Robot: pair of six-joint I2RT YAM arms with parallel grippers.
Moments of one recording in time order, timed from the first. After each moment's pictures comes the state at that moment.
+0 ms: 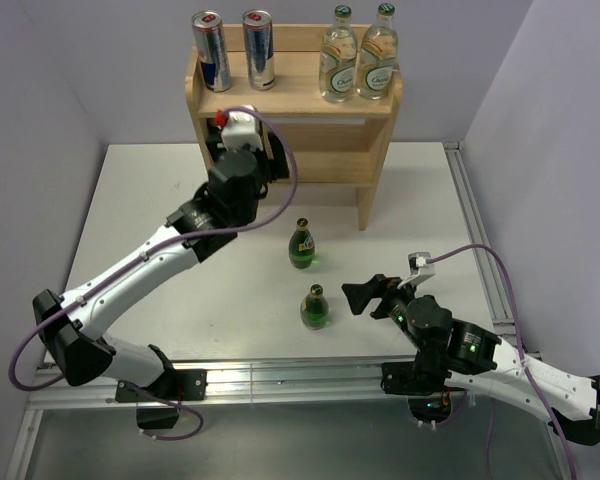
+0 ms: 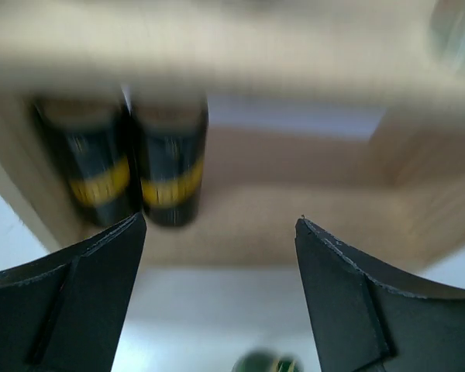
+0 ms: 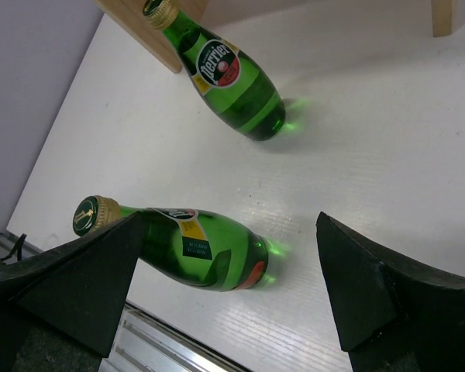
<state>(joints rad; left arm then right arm) -0.83 1.42 1.48 -0.07 -0.74 -0.21 1.10 0.26 0.37 -0.41 0.61 0.76</state>
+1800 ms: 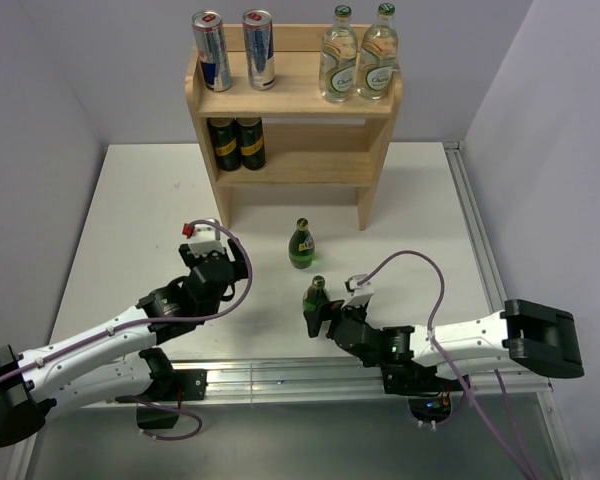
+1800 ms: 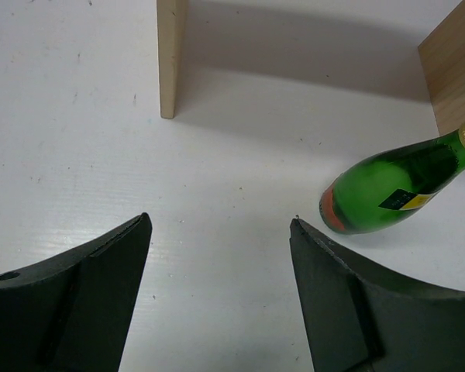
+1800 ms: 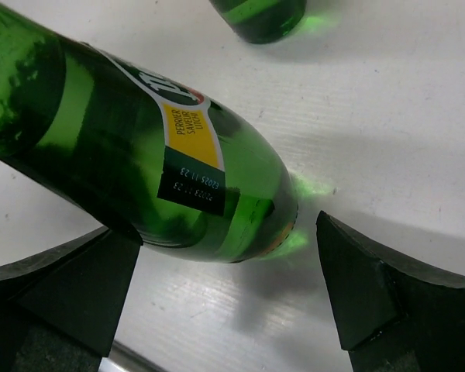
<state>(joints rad) -0.96 0.89 0.60 -0.18 -0.83 -0.60 1.36 1.03 0.20 0.24 0.79 0.89</state>
